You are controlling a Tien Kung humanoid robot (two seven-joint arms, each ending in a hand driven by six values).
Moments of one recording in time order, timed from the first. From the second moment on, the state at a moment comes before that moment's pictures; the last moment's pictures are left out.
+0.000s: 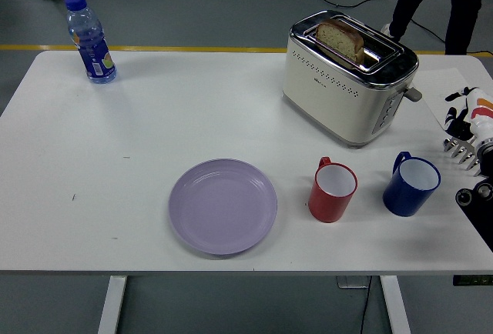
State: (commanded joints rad) left arm -0.13 0.06 -0.94 -0.18 1.17 0.03 0.26; right arm 0.52 -0.33 1.14 1.08 -1.96 -0.35 -0.45
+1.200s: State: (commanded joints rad) left arm -0.14 0.06 -0.94 -0.18 1.16 0.03 0.26; right arm 0.82 -0.32 1.01 1.18 -1.63 -0.23 -0.27
